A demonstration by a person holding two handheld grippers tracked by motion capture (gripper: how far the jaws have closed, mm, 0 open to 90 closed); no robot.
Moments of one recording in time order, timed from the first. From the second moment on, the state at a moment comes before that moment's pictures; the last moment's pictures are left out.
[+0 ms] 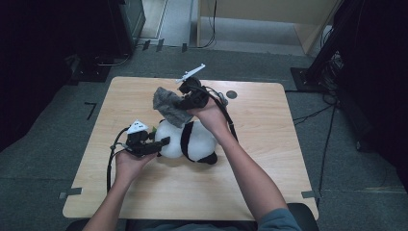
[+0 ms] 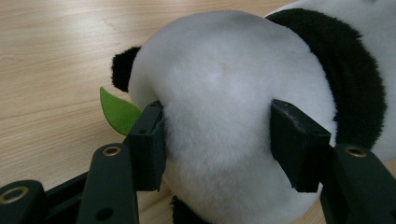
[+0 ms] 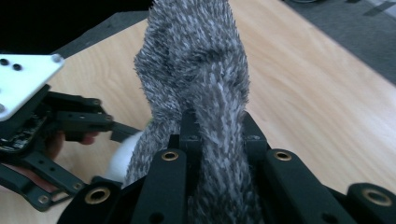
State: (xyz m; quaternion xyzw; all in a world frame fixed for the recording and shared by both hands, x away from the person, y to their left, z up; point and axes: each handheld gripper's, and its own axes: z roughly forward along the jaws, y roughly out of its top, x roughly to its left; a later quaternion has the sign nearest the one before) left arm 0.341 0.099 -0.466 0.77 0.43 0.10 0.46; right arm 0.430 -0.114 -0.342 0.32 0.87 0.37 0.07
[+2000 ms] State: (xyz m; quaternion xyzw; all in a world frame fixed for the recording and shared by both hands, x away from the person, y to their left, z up) left arm 0.340 0.100 -0.468 0.77 0.44 0.10 0.46; right arm 0.439 -0.261 -0.418 0.46 0.83 0.31 0.08
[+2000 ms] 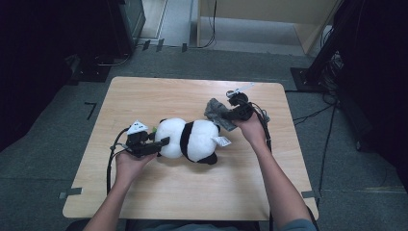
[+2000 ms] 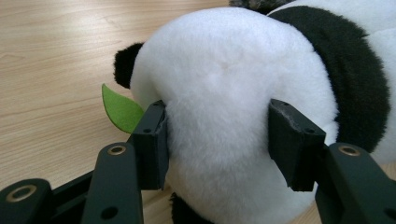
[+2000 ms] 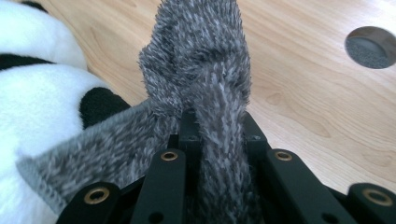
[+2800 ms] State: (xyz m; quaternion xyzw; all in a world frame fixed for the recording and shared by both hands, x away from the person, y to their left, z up) left arm 0.340 0.099 -0.468 0.76 0.44 0.10 0.46; right arm 0.412 -0.141 -0.345 0.33 0.86 0.39 0.06
